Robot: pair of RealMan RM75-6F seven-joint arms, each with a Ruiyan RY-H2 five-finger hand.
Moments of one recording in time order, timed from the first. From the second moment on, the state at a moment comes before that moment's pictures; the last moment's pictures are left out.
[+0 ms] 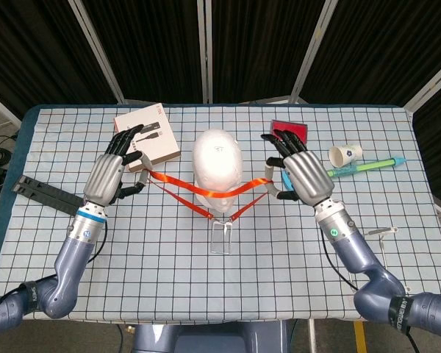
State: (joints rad) left arm -0.65 -1.40 -0.38 -1.69 1.21 1.16 0.01; right arm 0.74 -1.18 0.34 -1.76 -1.22 1.05 -0.01
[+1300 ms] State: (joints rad) left arm -0.95 -1.44 -0.53 -1.49 0.53 0.94 0.19; right arm 0.97 -1.37 0.45 -1.25 -0.81 0.85 -0.03
